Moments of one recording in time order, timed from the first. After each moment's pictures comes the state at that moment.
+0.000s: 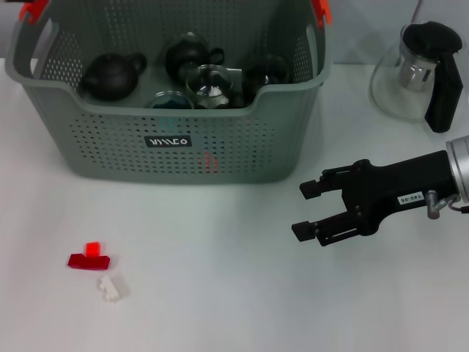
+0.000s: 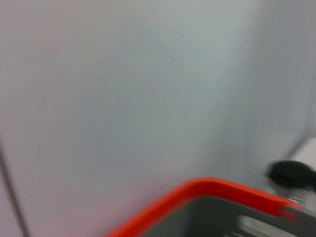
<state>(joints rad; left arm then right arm) -0.76 -2.06 0.79 1.32 2.29 1.35 -2.06 0.66 2.08 -0.96 -0.87 -2.13 -1.65 1.71</state>
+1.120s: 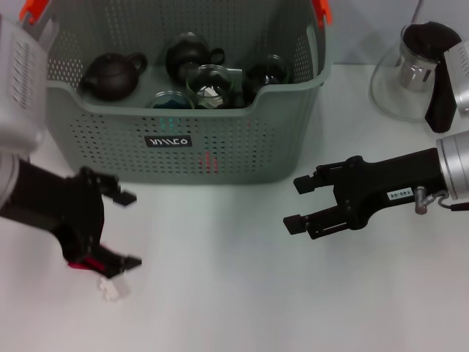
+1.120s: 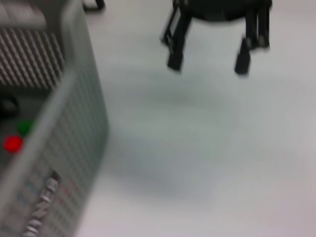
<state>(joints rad) -0.42 -2.17 0.96 1.61 2.47 1.92 -1.69 0.66 2.10 -0.96 -0.86 -2.13 -1.60 1.73</state>
